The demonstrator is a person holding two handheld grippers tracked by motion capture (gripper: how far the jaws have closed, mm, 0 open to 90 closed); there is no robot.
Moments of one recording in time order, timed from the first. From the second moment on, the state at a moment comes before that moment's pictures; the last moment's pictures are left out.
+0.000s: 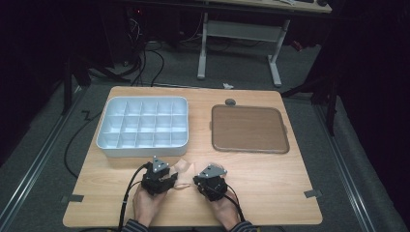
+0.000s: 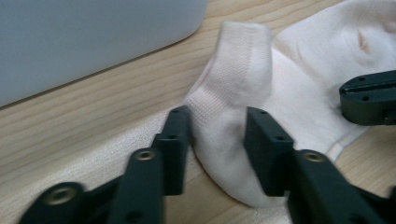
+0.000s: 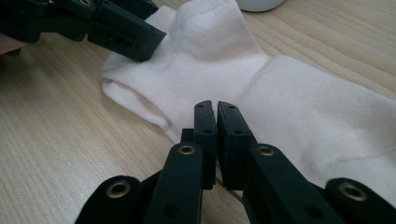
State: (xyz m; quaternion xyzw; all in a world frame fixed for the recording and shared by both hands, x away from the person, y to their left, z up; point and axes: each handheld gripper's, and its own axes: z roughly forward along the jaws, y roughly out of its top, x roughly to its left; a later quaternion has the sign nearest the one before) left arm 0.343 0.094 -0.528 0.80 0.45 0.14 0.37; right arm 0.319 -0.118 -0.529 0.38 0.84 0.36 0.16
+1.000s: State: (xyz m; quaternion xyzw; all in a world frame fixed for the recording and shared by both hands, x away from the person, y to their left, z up) left arm 0.349 0.107 -0.513 0.78 0.43 0.06 0.45; right arm 0.318 -0.119 -0.529 0.39 0.83 0.36 0.16
